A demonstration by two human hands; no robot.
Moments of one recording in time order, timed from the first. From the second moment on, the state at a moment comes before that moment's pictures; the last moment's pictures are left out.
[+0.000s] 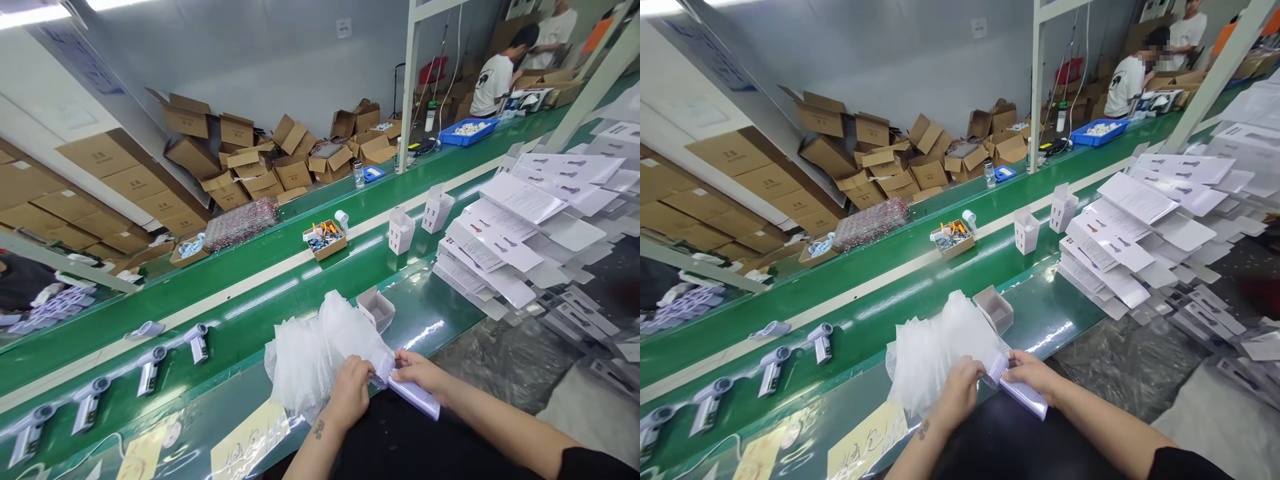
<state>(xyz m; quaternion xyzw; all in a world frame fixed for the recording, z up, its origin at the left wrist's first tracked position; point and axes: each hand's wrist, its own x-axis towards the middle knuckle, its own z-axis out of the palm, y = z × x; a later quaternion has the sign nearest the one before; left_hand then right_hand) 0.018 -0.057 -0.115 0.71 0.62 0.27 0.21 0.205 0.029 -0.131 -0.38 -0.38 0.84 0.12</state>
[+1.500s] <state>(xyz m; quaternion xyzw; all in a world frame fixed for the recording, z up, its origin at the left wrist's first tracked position) 0.051 -0.052 -0.060 0.50 0.66 0.34 0.44 0.266 0.042 -0.048 -0.42 -0.50 0.74 0.14</state>
